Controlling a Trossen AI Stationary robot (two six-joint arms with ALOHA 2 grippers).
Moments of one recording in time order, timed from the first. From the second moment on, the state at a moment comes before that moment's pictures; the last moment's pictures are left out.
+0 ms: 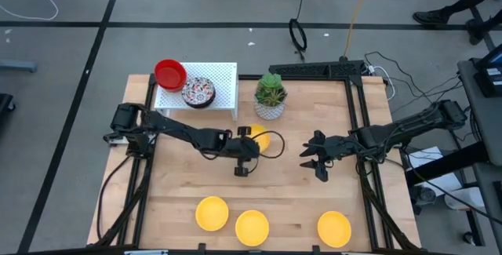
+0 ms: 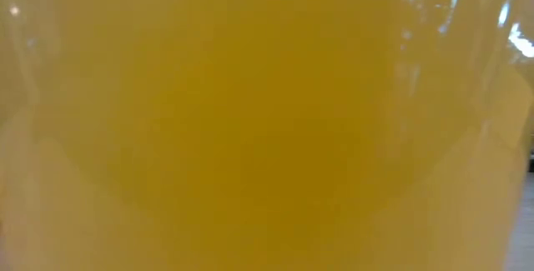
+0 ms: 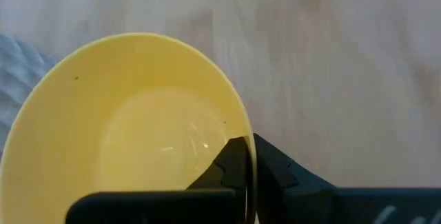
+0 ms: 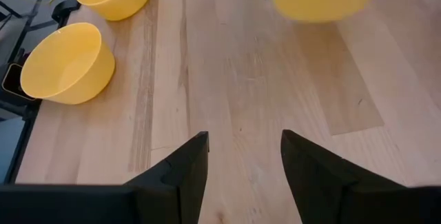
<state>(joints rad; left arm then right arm) -0.10 1.81 1.13 -0.20 -0.20 0.13 0.26 0.94 0.51 -0.25 0.09 0.44</state>
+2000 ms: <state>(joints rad) 0.58 1.85 1.66 -0.93 -0.17 0.04 0.26 0.94 0.51 -0.29 0.08 0.37</state>
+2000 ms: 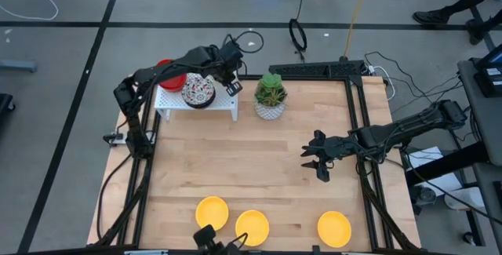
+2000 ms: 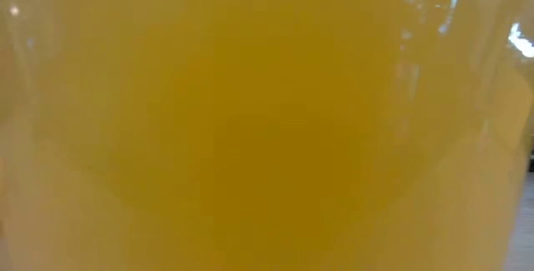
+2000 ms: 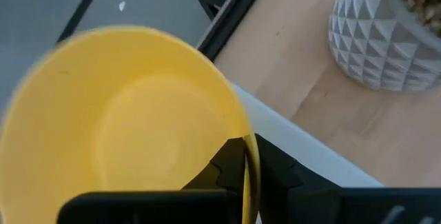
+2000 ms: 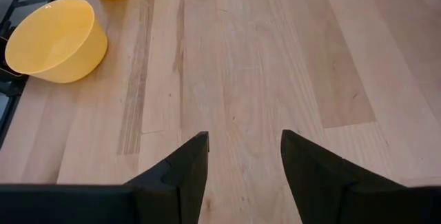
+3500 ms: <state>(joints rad) 0.56 1.72 1.61 -0.87 -0.18 -0.01 0.26 0.94 0.51 -0.29 0.08 0.38</state>
